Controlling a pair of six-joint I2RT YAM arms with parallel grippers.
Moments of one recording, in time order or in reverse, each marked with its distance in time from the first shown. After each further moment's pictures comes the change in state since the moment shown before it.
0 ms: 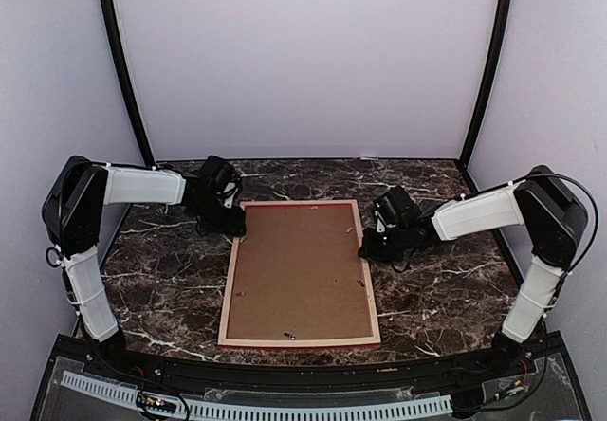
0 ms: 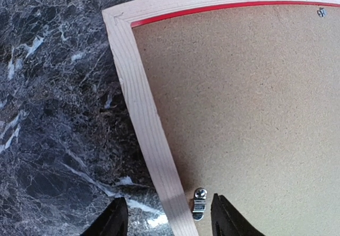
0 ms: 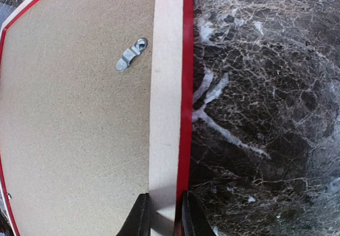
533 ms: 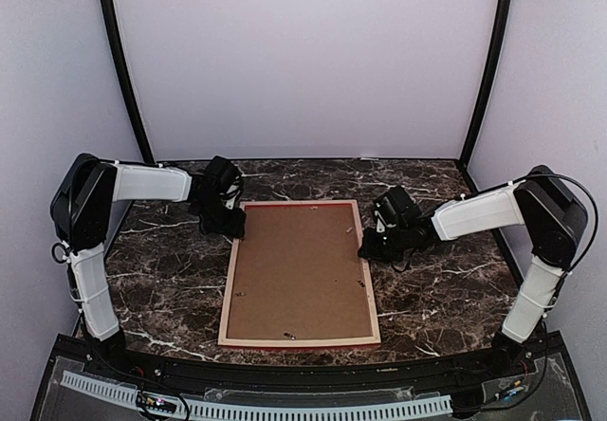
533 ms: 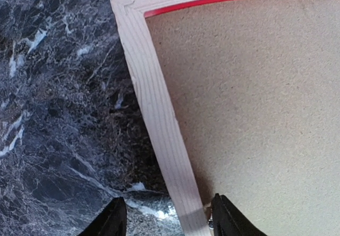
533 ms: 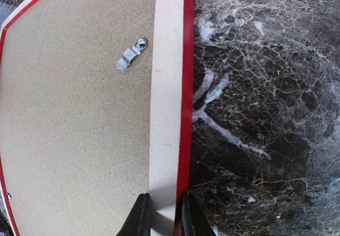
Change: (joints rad) left arm 0.000 0.053 0.074 -0.072 -0.048 0.015; right arm 0.000 0.001 0.001 0.000 -0.002 -0.003
